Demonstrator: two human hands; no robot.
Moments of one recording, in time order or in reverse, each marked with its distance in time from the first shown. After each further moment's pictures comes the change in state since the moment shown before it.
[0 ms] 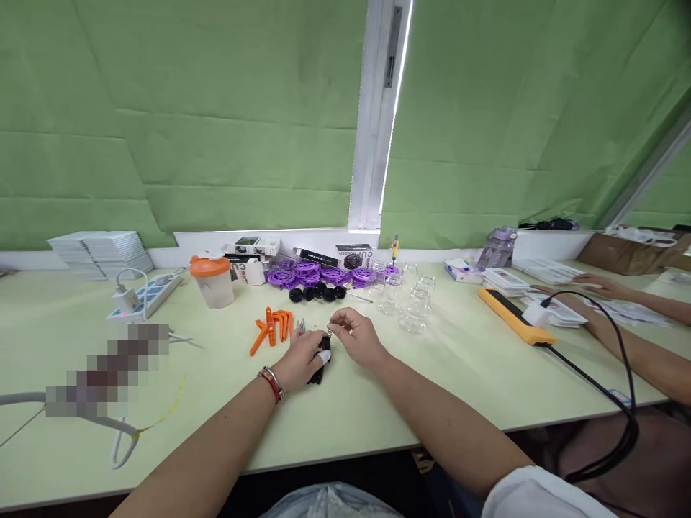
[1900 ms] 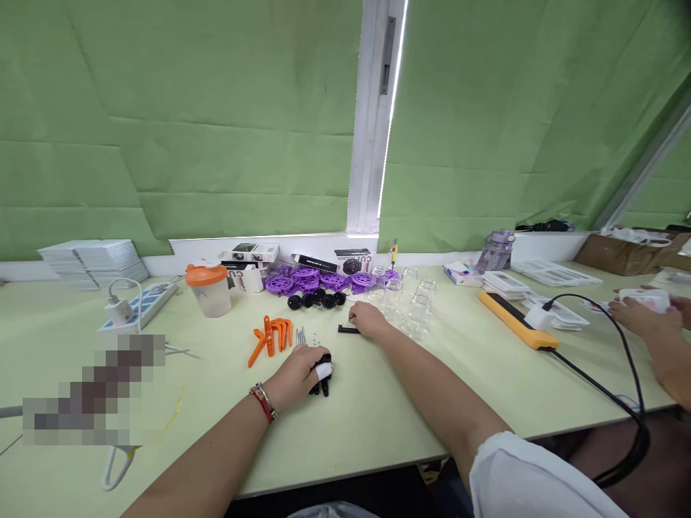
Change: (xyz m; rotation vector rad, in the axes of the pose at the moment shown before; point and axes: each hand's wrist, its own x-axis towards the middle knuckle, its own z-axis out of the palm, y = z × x) left_hand -0.007 0.009 -0.014 -0.100 -0.083 0.071; right_hand 0.076 0.089 -0.046 -0.995 -0.327 0.158
